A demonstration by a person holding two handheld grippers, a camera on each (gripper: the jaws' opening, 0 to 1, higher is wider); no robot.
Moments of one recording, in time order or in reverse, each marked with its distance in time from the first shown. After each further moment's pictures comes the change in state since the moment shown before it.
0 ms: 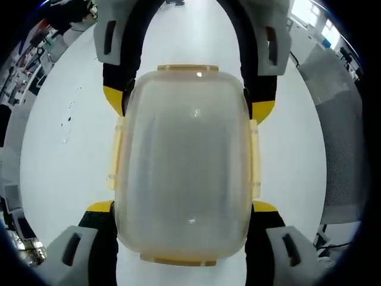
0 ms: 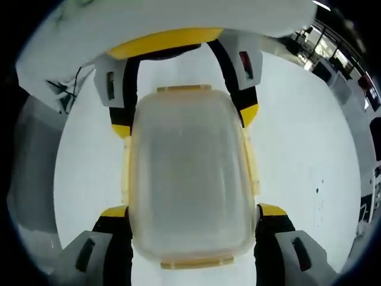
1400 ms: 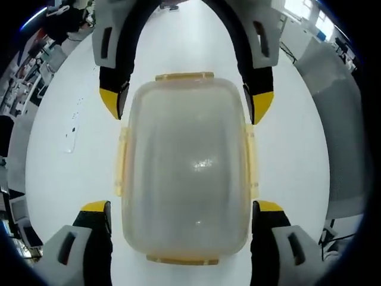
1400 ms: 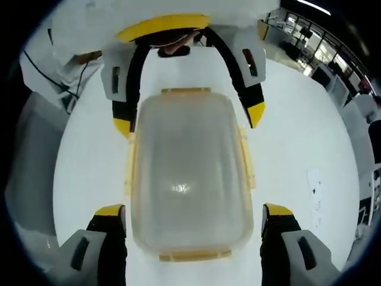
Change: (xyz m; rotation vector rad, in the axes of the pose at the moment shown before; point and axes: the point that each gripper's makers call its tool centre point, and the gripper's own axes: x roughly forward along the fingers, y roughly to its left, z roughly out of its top) left arm -0.006 0.002 0.007 0.051 -0.044 0.036; right arm -0.011 -0.001 -0.004 -0.016 -0.060 -0.014
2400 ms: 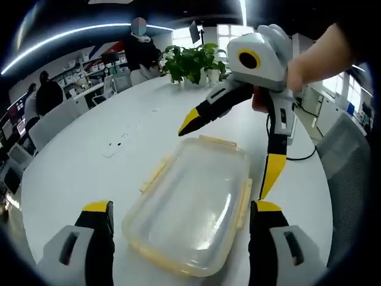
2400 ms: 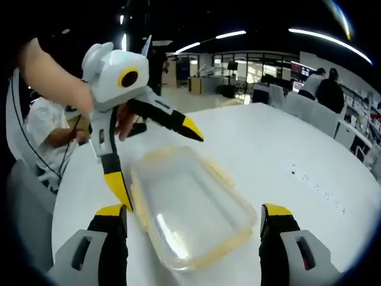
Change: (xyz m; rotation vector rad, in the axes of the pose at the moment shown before) left arm -0.036 0.011 0.018 -0.402 -0.567 0.247; right arm -0.030 0.000 0.023 0.419 -0.581 -0.262
